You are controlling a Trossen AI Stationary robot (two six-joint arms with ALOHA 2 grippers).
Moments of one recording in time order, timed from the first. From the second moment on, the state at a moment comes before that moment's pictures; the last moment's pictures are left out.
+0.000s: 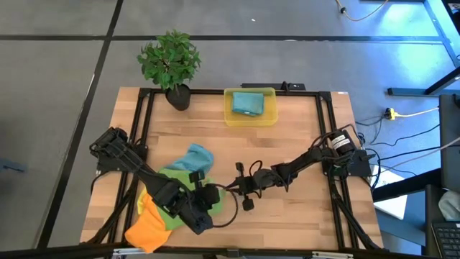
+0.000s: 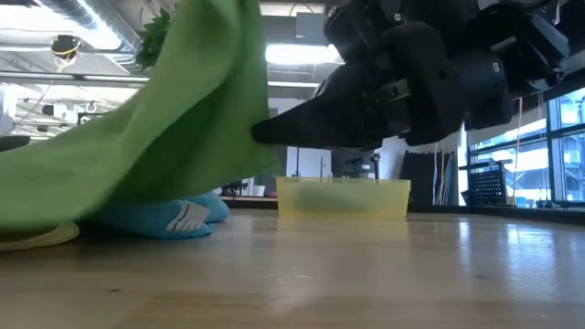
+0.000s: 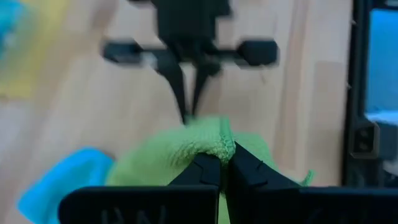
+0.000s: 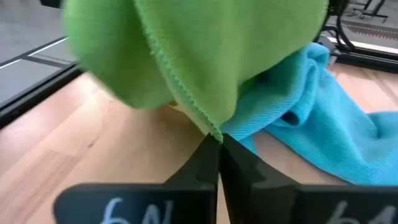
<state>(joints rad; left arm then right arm) -0.64 1.82 1.75 -1.09 -0.51 -0.78 0.33 2.01 0.83 0.90 0.14 -0.07</state>
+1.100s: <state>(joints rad) -0.75 1.82 1.05 -0.30 -0.41 -1.33 0.32 2.01 0.83 0.89 0.11 -0.03</state>
